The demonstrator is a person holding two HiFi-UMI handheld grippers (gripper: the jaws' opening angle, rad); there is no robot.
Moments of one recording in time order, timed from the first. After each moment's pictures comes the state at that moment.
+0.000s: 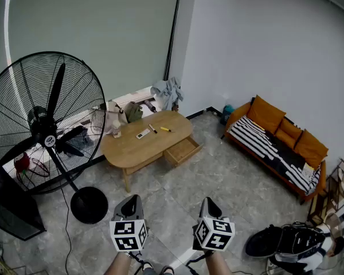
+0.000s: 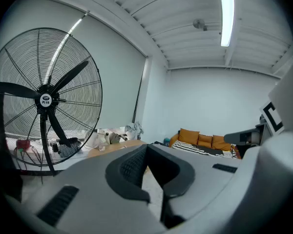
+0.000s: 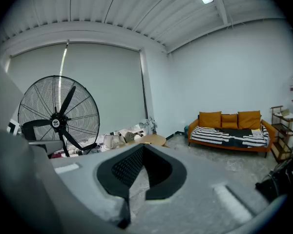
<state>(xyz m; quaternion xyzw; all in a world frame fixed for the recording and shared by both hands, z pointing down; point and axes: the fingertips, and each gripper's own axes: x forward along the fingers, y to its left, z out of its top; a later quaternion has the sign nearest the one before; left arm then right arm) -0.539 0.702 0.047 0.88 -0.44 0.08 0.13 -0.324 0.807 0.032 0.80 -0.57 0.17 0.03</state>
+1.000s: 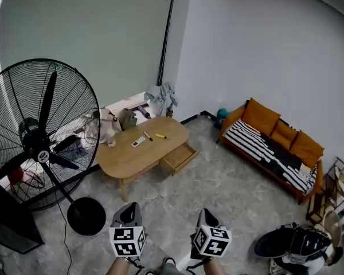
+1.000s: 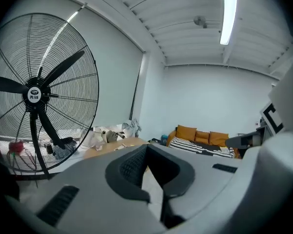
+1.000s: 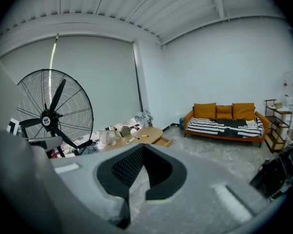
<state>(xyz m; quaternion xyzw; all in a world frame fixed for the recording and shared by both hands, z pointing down) -0.546 0.648 0.066 0.90 -0.41 0.10 0.13 -0.338 0.773 0.068 0.81 -0.54 0.22 0.04</state>
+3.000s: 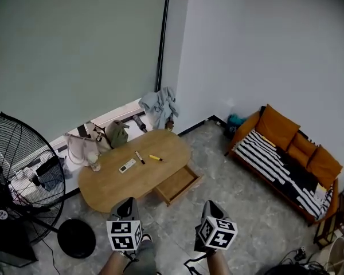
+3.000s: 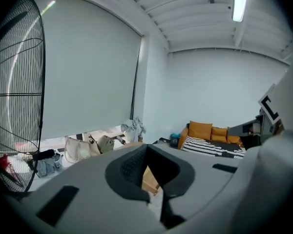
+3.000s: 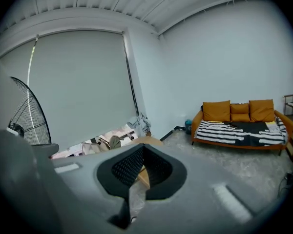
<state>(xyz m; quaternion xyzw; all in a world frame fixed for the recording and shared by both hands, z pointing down) -0.308 0.341 0.083 0.88 -0.44 0.14 0.11 -0.066 0.460 0.076 0.80 -0.55 0.23 0.02</state>
